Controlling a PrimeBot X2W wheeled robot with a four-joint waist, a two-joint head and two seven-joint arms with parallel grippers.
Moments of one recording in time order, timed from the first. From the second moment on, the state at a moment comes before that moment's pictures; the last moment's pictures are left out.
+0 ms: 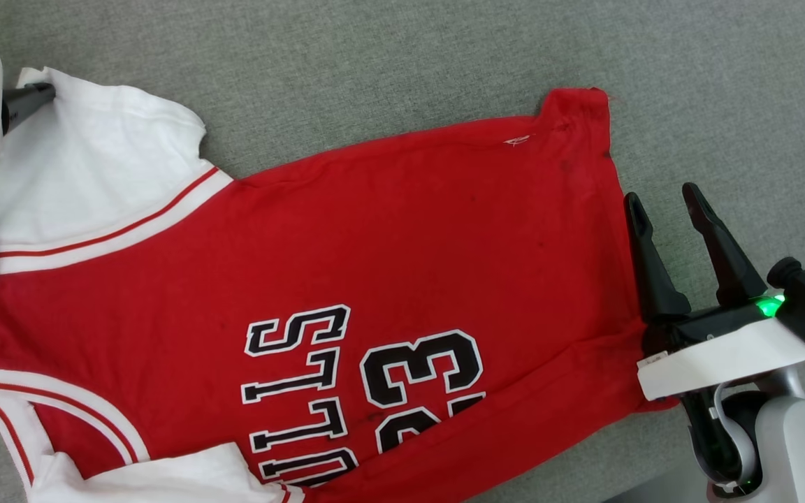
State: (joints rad) left arm -1.10 0.84 -0.56 0.35 -0.86 -0.07 1.01; right arm -0.20 -0.06 0.06 -0.12 0.29 0.13 -0.03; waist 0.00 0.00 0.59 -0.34
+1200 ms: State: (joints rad) left arm -0.89 0.80 -0.67 -0.05 -0.89 -0.13 0.56; right arm -0.38 -0.48 0.00 -0.16 0.38 0.13 0.97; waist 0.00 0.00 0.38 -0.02
